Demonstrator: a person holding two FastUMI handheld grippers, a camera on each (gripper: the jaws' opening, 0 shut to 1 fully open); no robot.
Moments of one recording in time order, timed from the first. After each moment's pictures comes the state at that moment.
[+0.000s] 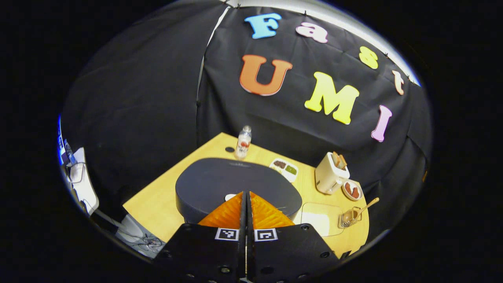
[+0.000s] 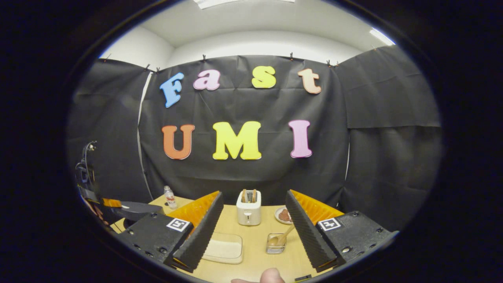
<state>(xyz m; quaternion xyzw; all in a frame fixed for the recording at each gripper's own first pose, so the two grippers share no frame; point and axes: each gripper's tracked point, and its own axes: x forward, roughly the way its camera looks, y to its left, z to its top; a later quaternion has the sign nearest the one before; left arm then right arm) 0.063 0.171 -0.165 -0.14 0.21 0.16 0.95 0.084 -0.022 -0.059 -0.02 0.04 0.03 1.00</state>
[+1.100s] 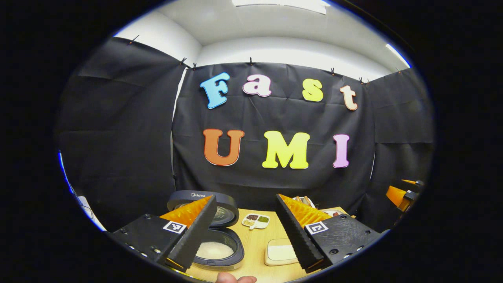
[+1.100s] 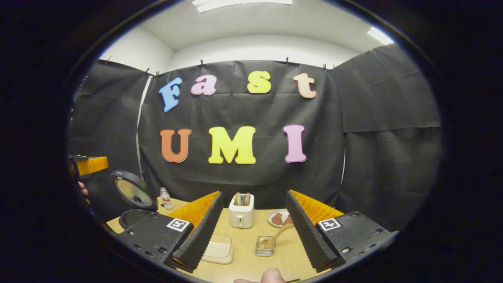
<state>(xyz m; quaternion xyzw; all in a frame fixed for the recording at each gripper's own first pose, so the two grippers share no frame) 0.029 0.057 -0.007 -0.02 0.00 0.09 1.00 0.080 -0.066 -0.066 -0.03 0.04 0.04 1.00</state>
